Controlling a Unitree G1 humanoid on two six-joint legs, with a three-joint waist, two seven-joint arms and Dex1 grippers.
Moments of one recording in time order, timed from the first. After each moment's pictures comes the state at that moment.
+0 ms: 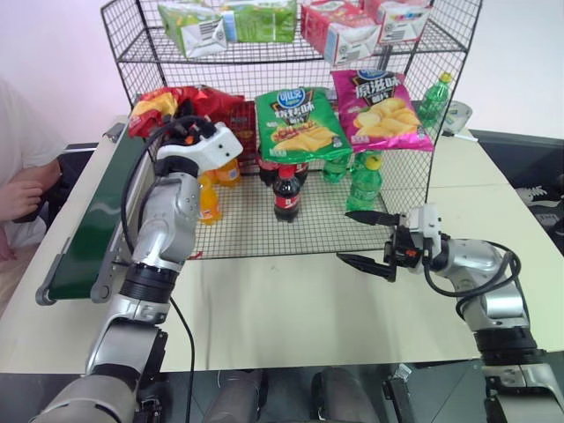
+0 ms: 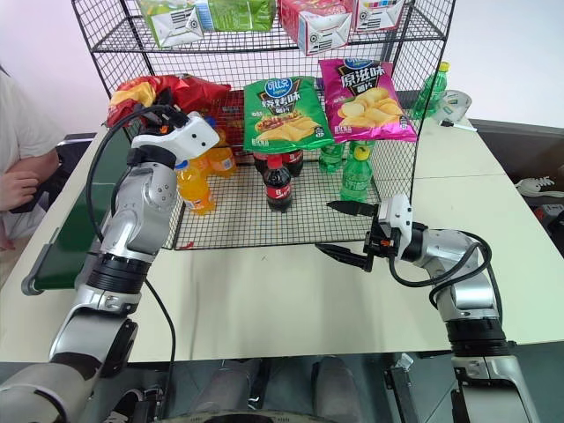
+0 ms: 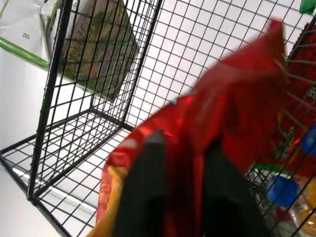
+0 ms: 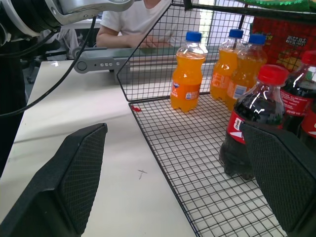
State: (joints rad) left arm -0.70 0.37 -0.12 0.16 0.86 0.21 0.07; right arm -0.29 -0.58 -0.05 0.07 0.48 0.02 1.24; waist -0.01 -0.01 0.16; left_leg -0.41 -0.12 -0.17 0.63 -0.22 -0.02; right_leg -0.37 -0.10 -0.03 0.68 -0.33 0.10
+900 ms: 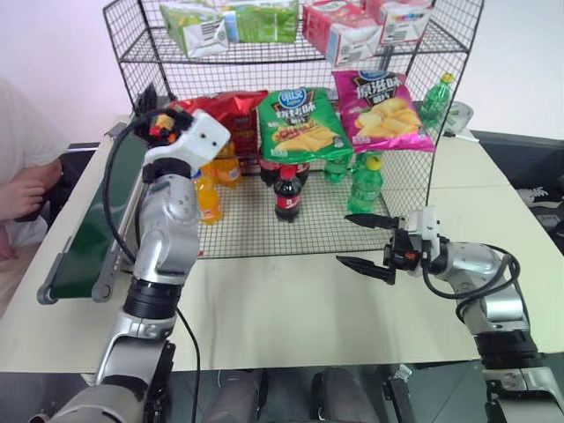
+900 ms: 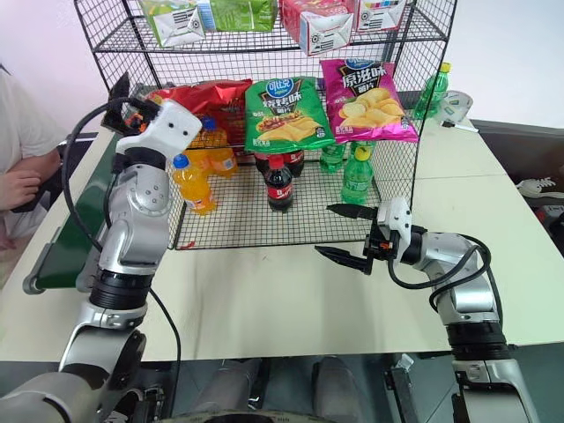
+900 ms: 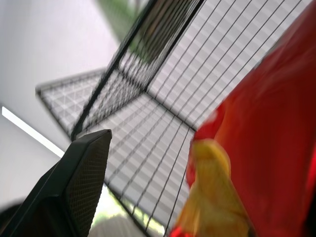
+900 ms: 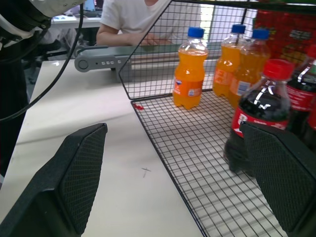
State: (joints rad) left arm -0.64 0.27 -0.07 -0.08 0.75 0.41 0.05; right arm -0.27 -0.58 -0.05 0.06 0.48 0.03 1.23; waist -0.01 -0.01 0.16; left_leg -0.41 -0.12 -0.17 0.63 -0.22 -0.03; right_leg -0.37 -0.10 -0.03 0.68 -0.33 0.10
